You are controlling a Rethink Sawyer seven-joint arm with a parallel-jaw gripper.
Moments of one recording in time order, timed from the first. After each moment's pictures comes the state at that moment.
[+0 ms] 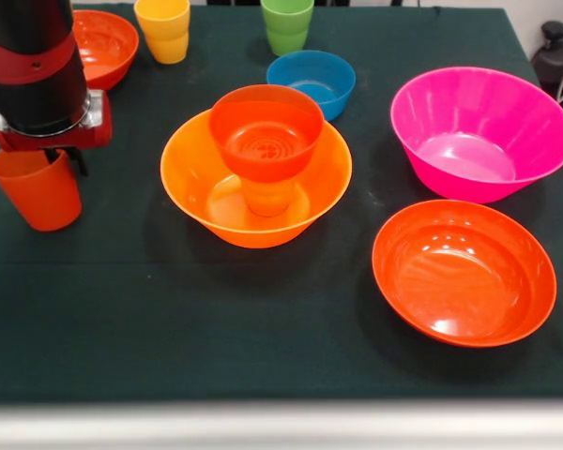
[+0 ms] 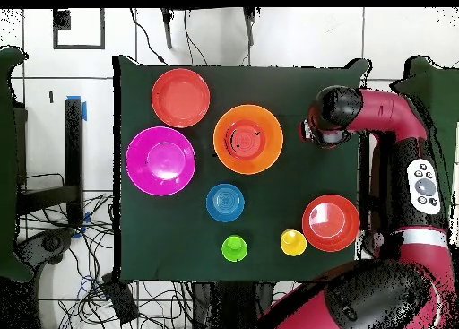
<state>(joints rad) -0.77 -0.28 0.62 0.99 -0.80 1.24 1.49</state>
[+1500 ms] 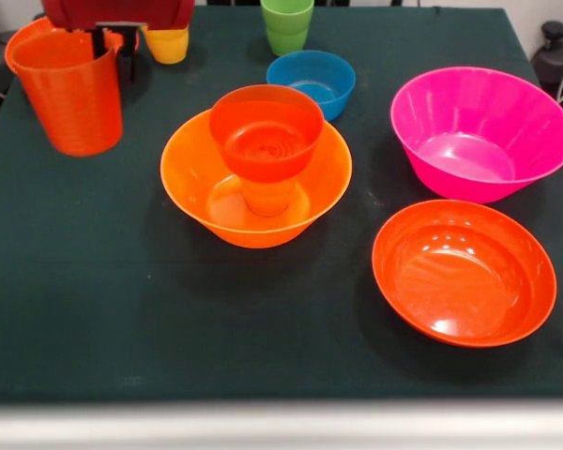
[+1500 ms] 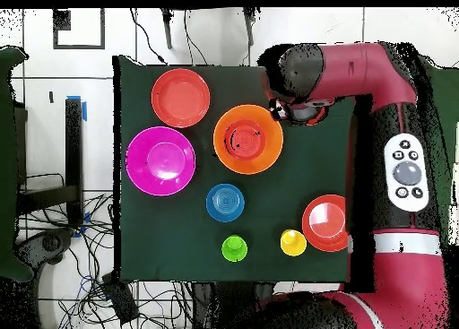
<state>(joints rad) -0.56 -0.55 0.52 1.03 -0.68 1.34 1.49</state>
